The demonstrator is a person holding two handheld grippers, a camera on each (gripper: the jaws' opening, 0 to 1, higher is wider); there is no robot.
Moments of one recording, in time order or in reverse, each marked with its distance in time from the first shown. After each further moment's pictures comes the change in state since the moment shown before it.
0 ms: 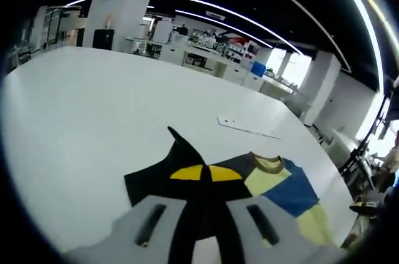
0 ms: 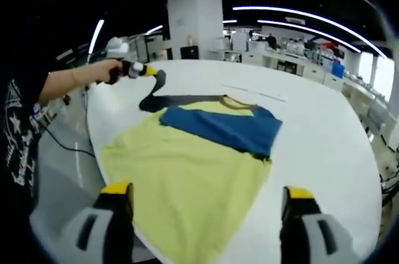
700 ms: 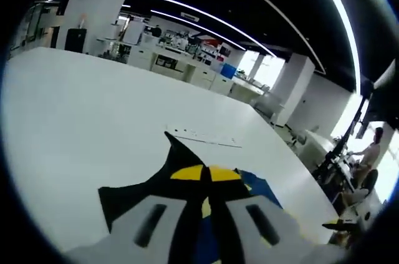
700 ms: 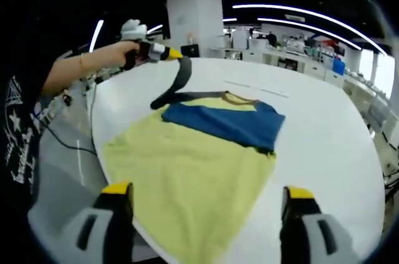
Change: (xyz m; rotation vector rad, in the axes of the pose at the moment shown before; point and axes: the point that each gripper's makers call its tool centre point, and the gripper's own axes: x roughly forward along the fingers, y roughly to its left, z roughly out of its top) left arm 0.032 -0.105 0.018 -0.016 -0.013 -0.232; right arm 0.002 0.010 -0.008 0.015 0.012 0.011
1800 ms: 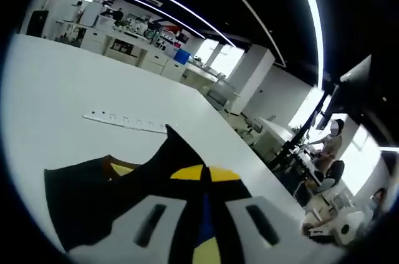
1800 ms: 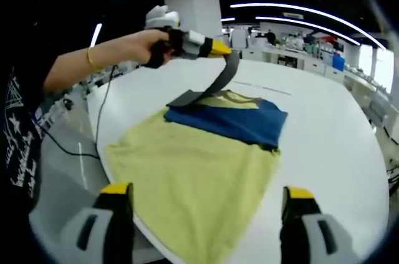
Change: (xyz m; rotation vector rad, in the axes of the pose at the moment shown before) left arm 0.054 -0.142 -0.043 -0.020 0.096 -0.318; right arm 0.001 0.004 -0.004 0.027 -0.001 0.008
